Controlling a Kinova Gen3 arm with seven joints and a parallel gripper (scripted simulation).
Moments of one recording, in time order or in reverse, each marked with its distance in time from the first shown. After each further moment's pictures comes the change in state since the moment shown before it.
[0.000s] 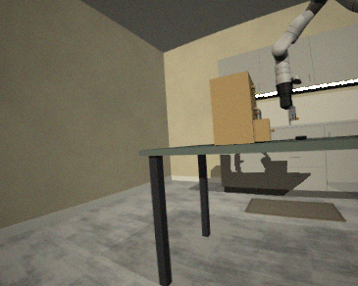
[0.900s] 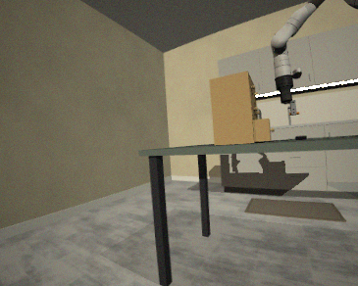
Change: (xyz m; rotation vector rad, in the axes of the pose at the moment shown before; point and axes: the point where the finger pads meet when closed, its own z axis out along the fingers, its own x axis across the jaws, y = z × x) arm 0.037 -0.010 -0.020 0.006 -0.002 -0.285
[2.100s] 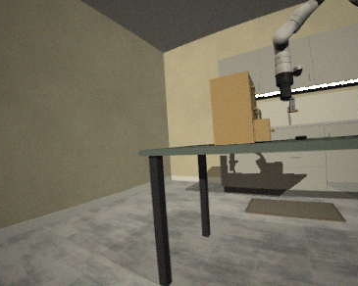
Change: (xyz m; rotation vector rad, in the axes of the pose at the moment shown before) arm -0.002 0.003 -0.014 -0.042 -0.005 0.001
